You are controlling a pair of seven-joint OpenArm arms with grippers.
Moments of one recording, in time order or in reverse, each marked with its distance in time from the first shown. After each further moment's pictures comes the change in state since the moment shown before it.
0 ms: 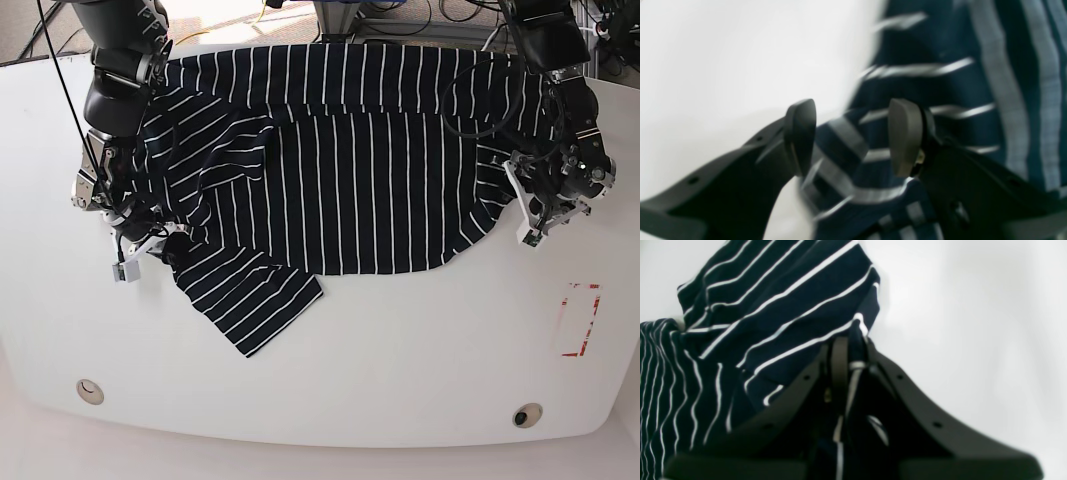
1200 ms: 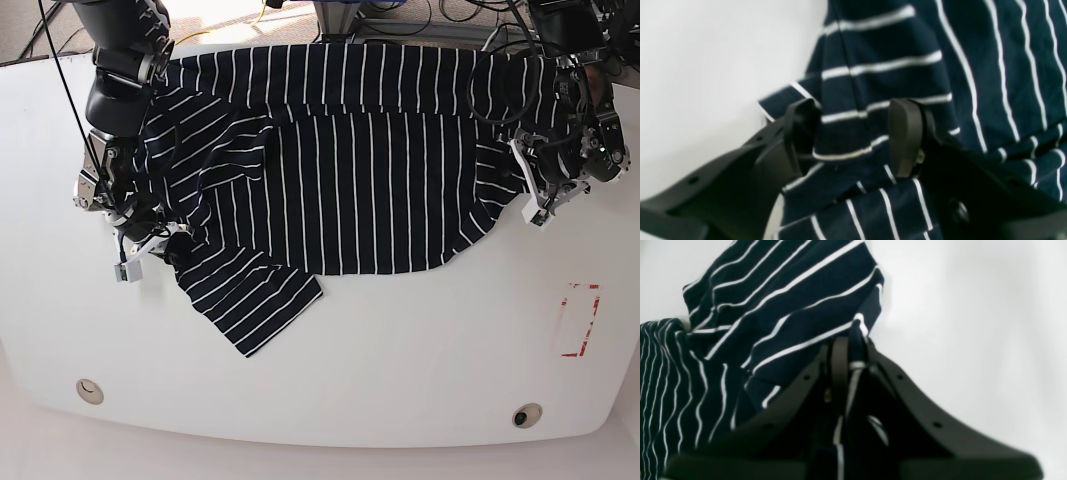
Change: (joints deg) left arm 5.0 -4.8 0.0 1.5 -15.1 0.0 7.4; right arm 0.0 -0.2 0.0 0.0 0.1 0.0 0.0
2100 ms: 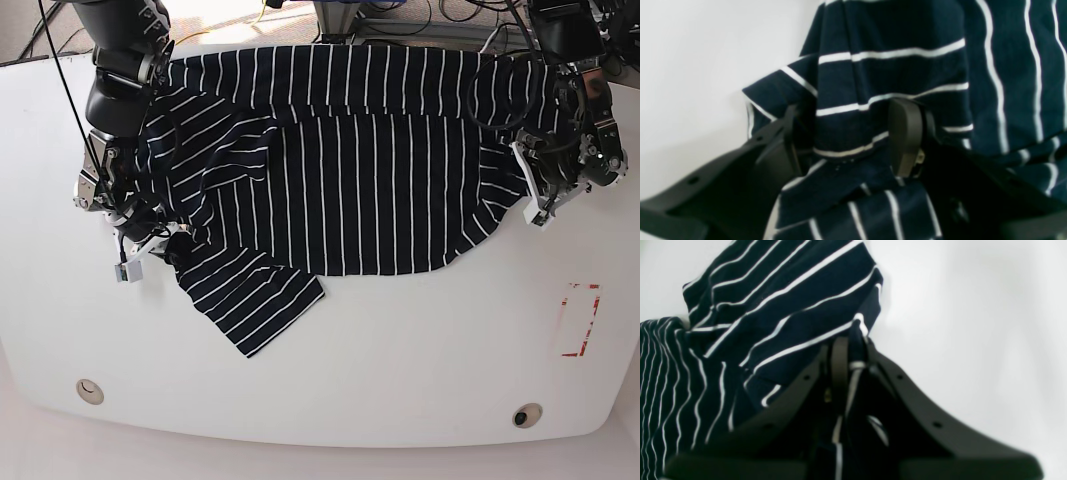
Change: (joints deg) left arm -1.8 0.1 0.1 -4.3 3.4 0.0 -0.5; right arm 0.1 0.0 0.0 0.0 0.0 0.0 0.0
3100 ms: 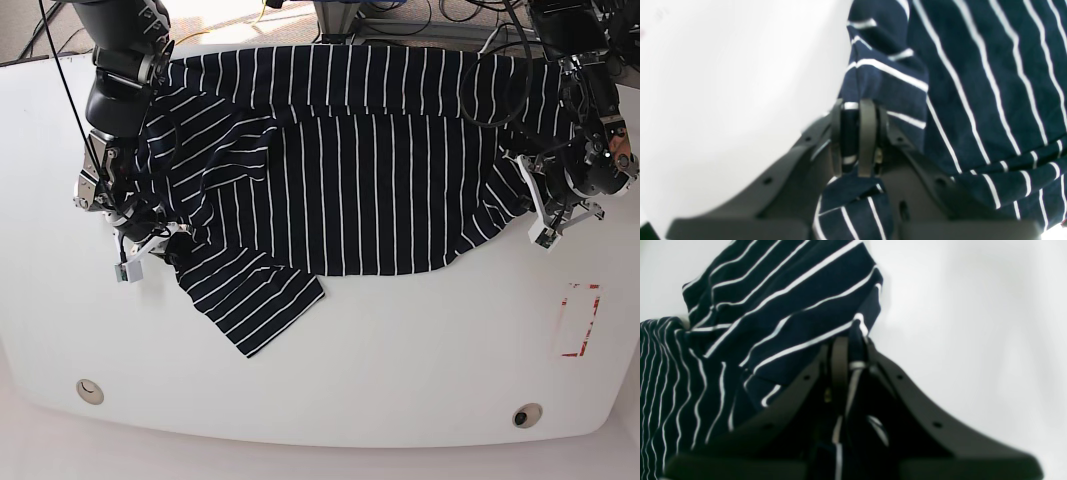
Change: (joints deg) left arm 0.0 -1.0 -0.2 13.2 0.0 0.0 0.4; right arm 0.0 0.0 0.0 0.0 0.0 0.0 0.0
